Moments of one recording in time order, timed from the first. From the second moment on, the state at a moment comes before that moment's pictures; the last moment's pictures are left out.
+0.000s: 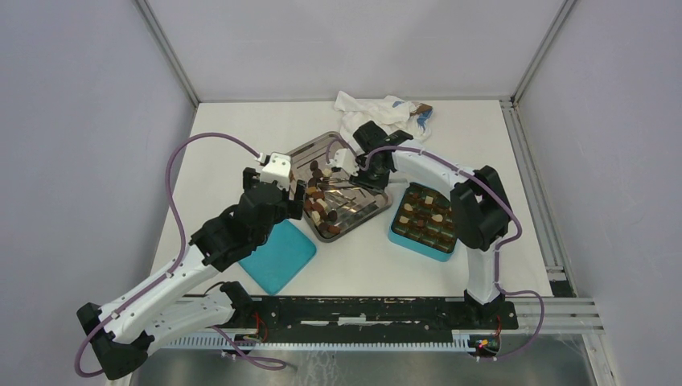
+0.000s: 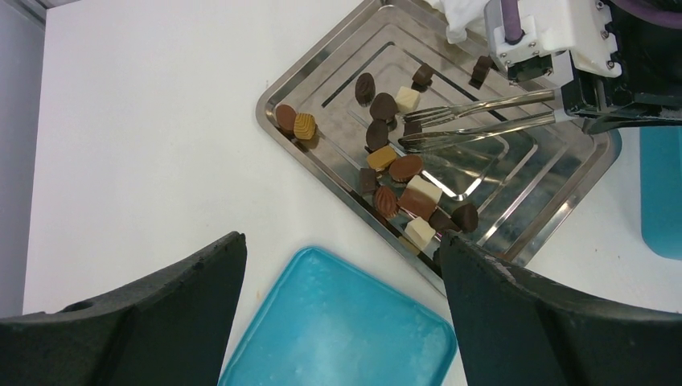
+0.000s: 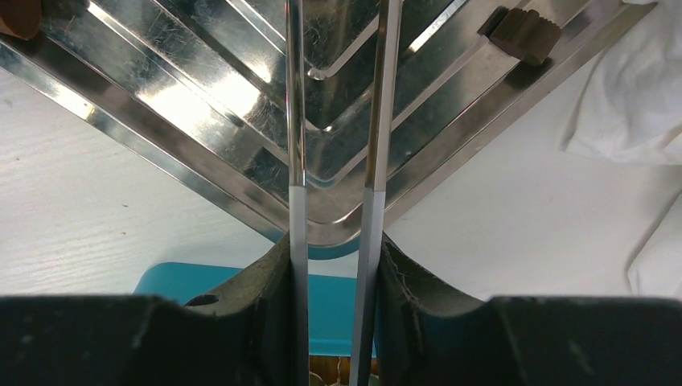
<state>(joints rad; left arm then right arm) -0.83 0.83 0.86 -0.51 -0.63 -0.16 0.63 1.99 1.62 -0.86 -0.14 -0.71</state>
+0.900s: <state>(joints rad) -0.81 0.82 0.86 -0.51 -0.62 -0.16 0.48 1.14 1.08 -0.95 -0.18 -0.79</state>
